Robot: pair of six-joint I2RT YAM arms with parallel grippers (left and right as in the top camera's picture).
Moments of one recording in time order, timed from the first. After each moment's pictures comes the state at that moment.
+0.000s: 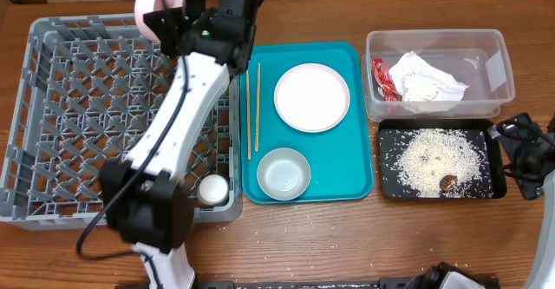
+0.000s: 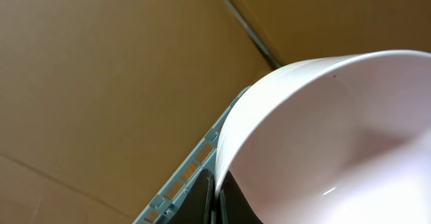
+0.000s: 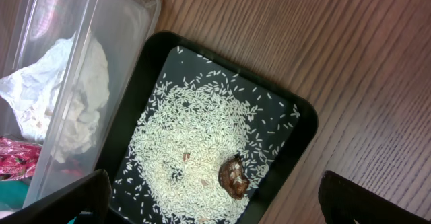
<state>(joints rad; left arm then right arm) -0.33 1.96 1.81 -0.75 -1.38 -0.24 -0.50 1.29 1.12 -1.04 0.01 0.65</state>
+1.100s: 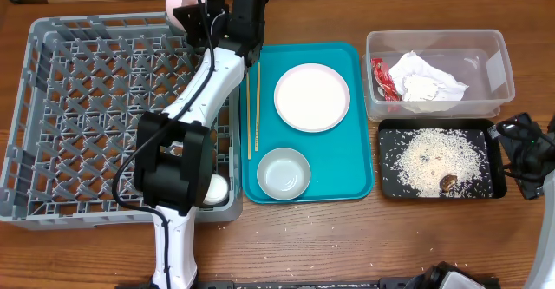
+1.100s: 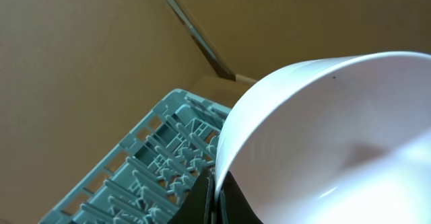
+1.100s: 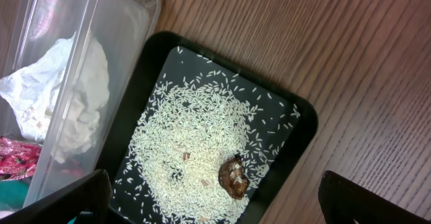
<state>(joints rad) -0.30 2.21 1.81 -0.25 -1.27 -0.09 -0.50 1.29 1.12 -1.04 0.01 0.64</state>
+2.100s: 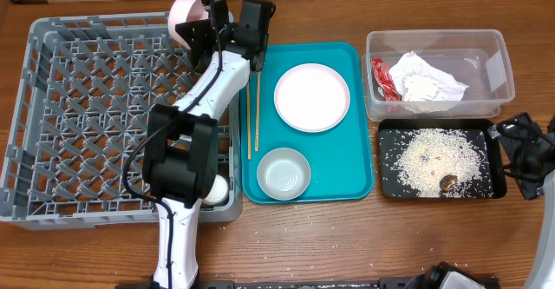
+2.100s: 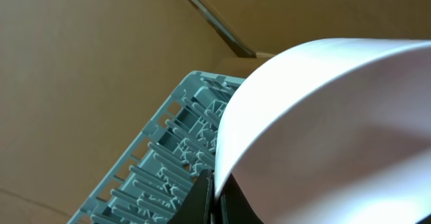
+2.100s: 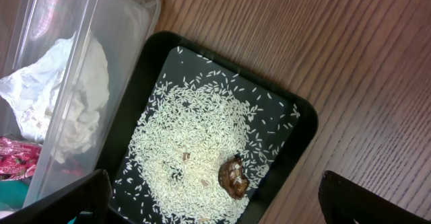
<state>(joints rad) -0.31 2.28 1.81 -0.33 -1.36 -0.09 -0.50 1.29 1.12 -1.04 0.01 0.65</state>
